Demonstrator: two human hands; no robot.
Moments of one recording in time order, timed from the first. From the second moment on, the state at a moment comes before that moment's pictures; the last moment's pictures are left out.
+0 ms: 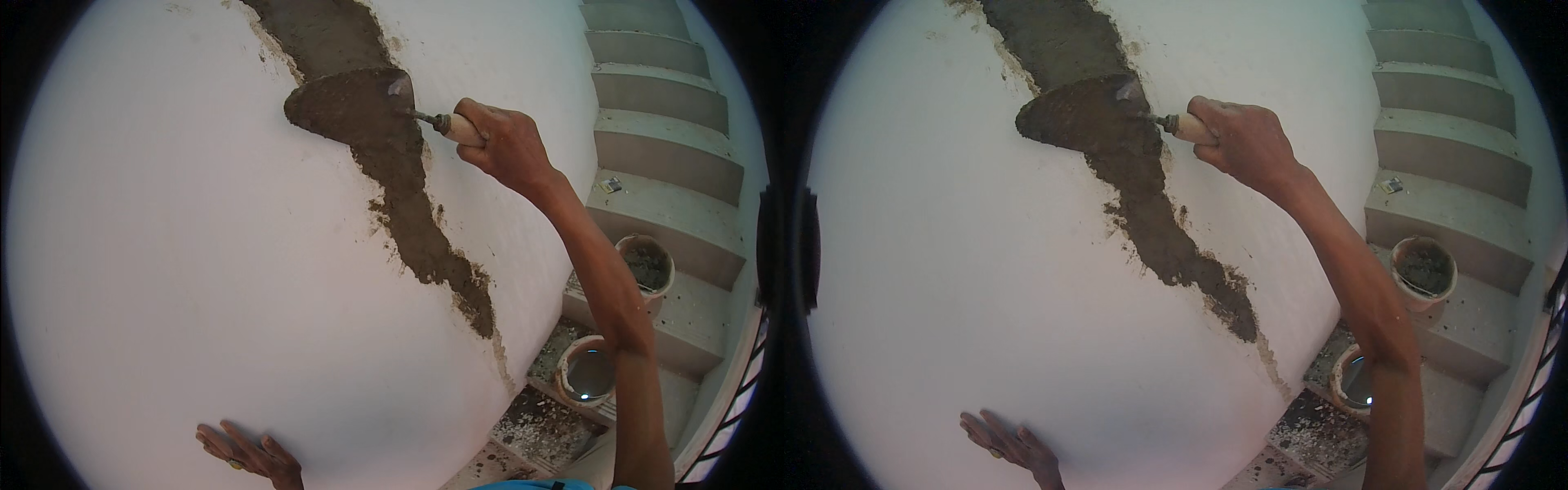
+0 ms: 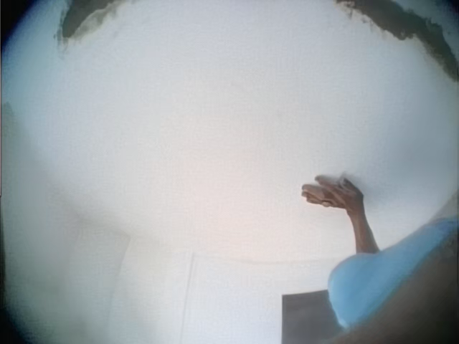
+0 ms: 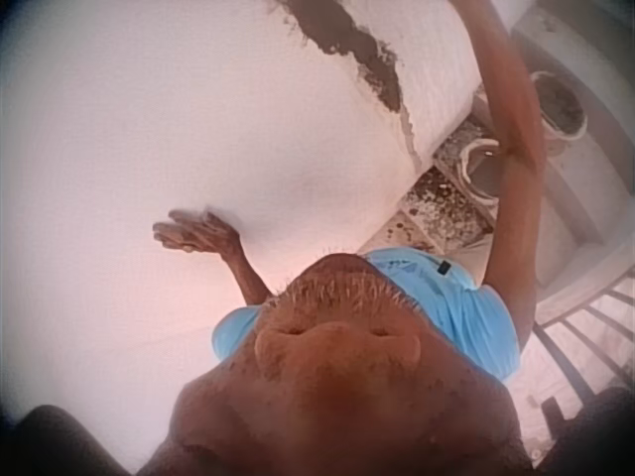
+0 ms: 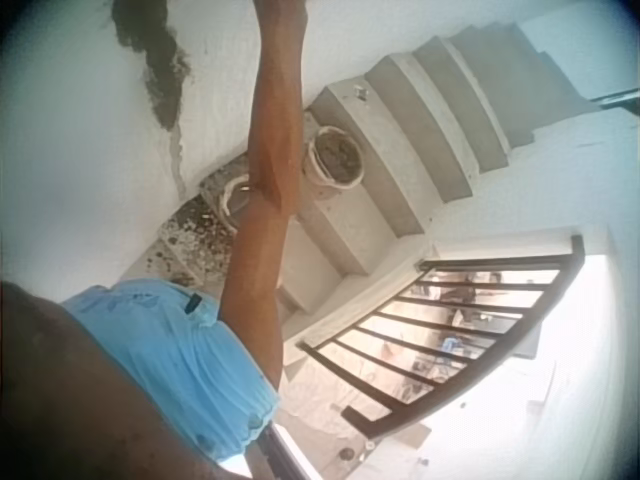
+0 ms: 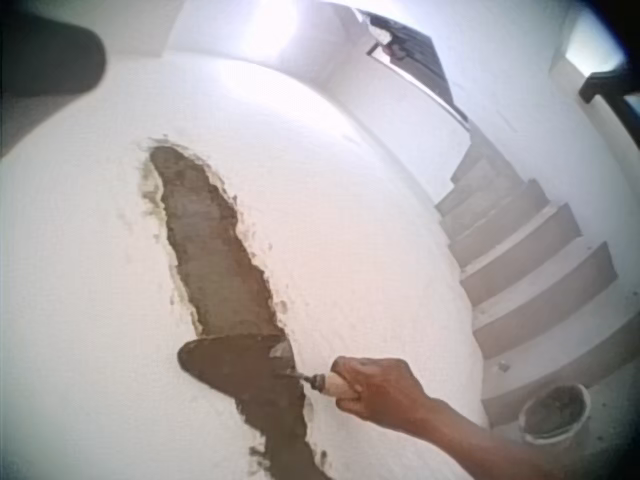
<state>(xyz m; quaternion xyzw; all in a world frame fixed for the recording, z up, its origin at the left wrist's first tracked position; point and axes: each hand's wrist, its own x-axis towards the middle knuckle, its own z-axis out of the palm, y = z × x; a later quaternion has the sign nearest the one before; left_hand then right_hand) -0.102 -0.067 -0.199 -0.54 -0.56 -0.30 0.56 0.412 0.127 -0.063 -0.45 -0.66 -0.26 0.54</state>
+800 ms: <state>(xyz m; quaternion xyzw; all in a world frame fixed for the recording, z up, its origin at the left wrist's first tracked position) -0.101 -0.069 -0.196 -0.53 -0.56 -0.29 0.57 0.434 0.127 -0.088 -0.48 -0.66 -0.23 0.52</state>
